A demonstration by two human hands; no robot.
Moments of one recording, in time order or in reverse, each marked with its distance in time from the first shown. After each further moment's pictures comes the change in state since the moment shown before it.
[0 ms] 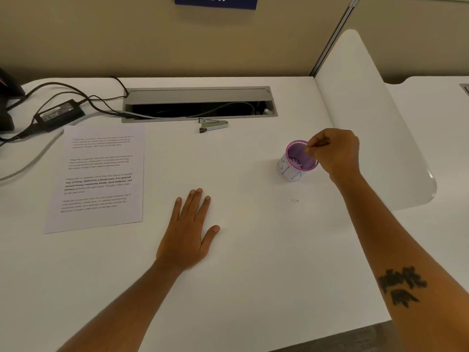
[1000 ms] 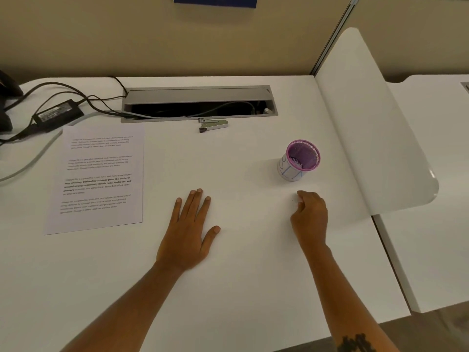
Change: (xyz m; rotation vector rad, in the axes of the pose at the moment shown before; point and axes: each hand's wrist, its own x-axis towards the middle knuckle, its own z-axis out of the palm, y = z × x) left_hand 0.000 0.000 0.000 -0.012 0.012 -0.005; right_hand -0.125 0.079 0.088 -0.138 0.087 0.016
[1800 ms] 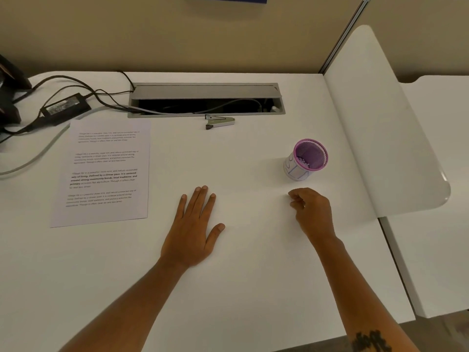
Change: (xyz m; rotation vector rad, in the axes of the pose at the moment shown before) left_hand 0.000 -0.001 0.000 0.000 -0.007 0.000; right_hand 0.021 0.006 -0.002 0.038 -0.197 -0.219
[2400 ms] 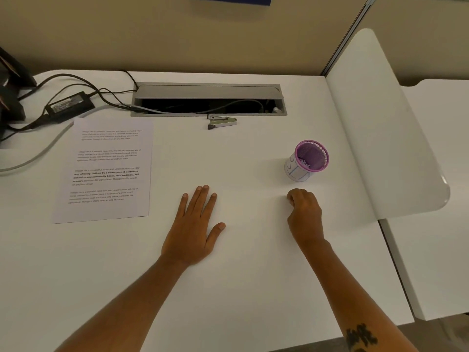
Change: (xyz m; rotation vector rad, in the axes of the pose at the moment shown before) left_hand 0.000 0.000 -0.001 -0.001 -0.006 -0.004; right_hand -0.009 -0.012 0.021 -0.188 0.079 -0.049
